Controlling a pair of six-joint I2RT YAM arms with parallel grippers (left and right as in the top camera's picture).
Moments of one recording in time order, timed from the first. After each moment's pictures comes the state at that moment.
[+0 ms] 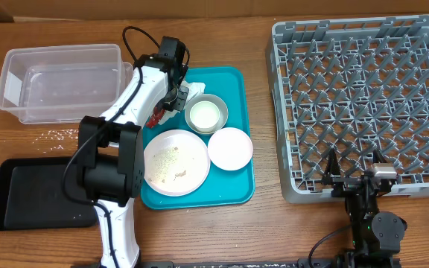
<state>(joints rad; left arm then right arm) -0.23 2.17 1.69 -0.89 -0.15 0.05 -0.07 0.01 0.02 -0.04 -0.06 0.05</state>
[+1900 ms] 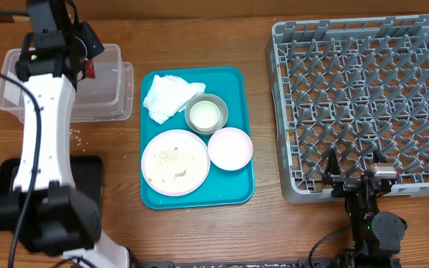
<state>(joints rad) 0.16 1.81 1.72 -0.68 -0.06 -0.38 -0.07 0.01 0.02 -0.04 -0.06 0.05</state>
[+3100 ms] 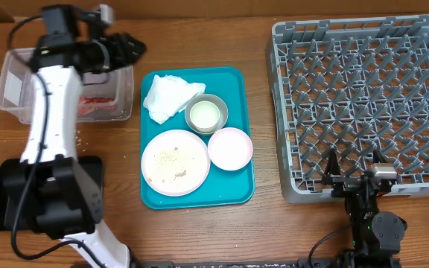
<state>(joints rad) 0.13 1.91 1.73 -0.72 0.60 -0.16 -0.07 0.01 0.02 -0.03 -0.06 0.05</state>
